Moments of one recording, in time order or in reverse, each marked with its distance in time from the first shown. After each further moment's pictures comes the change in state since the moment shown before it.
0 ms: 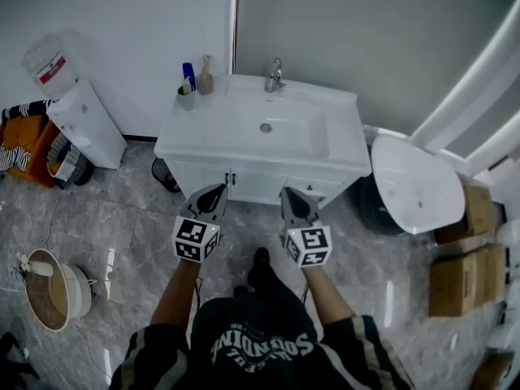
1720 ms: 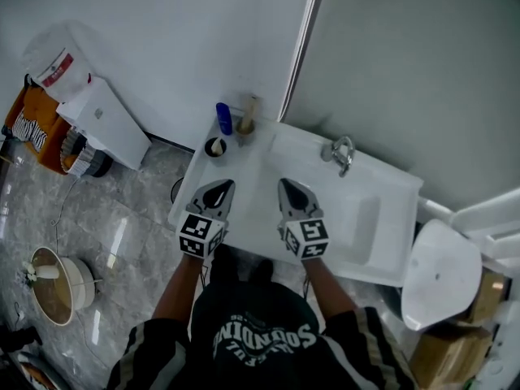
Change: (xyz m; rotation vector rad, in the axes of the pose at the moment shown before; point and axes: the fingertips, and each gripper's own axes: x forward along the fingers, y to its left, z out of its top) left arm 0.236 0.313 0.039 -0.088 0.080 0.183; right arm 0.438 -0.027 0.053 0.016 0.088 0.294
